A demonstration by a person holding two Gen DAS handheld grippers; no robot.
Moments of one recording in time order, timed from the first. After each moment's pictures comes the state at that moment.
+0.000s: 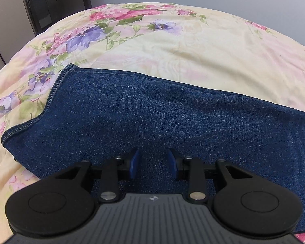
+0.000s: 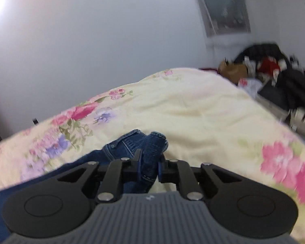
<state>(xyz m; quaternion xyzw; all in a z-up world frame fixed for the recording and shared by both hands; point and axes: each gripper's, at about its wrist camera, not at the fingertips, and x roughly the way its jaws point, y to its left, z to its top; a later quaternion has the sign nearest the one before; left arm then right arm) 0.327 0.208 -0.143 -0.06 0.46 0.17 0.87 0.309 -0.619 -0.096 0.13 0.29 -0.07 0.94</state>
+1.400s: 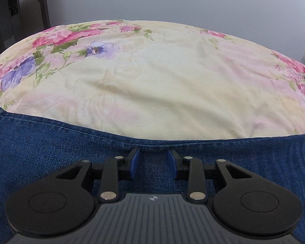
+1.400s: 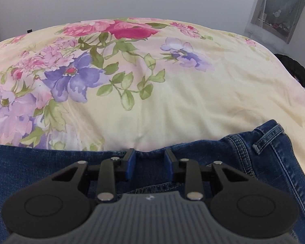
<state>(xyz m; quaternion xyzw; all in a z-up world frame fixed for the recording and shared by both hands) 0.394 0.172 -0.154 -0.05 0.41 0.06 0.91 0.489 -0.396 -0.164 -0.03 0.43 -0.04 0.90</state>
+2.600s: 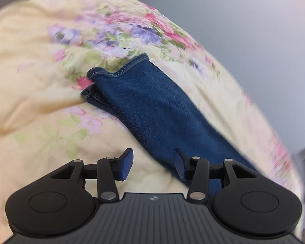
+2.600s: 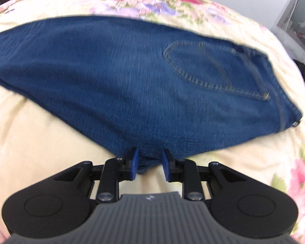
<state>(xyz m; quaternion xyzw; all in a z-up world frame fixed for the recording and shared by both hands) 0.182 0.323 -0.114 -0.39 0.34 0.13 0.85 0.221 -0.321 -0.134 -0.10 0.47 0.04 0.88</state>
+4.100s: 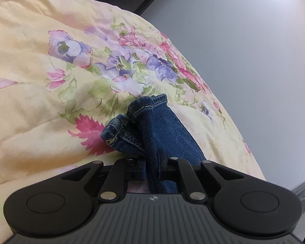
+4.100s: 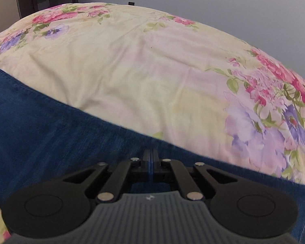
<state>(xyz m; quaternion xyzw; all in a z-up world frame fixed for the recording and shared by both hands) 0.225 0.378 -0.147 -0.42 0.25 0.16 0.86 0.424 -0.064 -0.130 -0.12 0.45 0.20 0.86</state>
